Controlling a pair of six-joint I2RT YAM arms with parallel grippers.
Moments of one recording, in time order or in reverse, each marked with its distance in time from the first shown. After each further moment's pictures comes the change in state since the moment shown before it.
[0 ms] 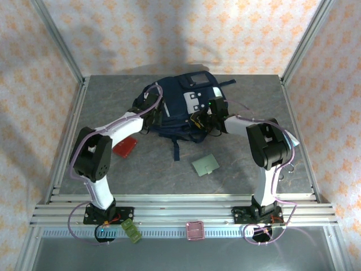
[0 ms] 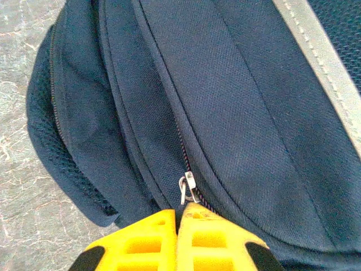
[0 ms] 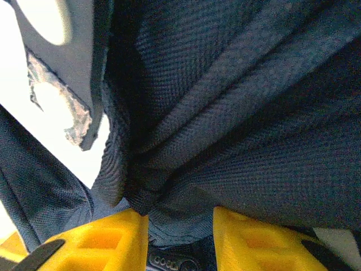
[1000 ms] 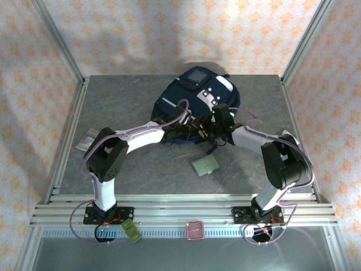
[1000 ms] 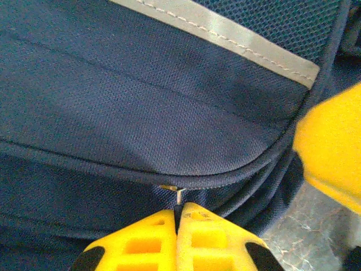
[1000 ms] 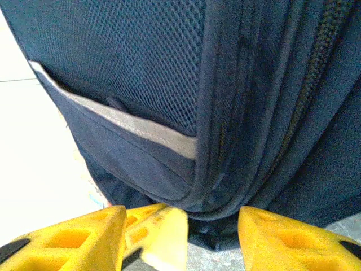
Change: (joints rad) left arm -0.261 0.061 0.016 0.078 0.296 -0.075; right arm 0.062 -0.298 -0.232 -0.026 0.049 0.118
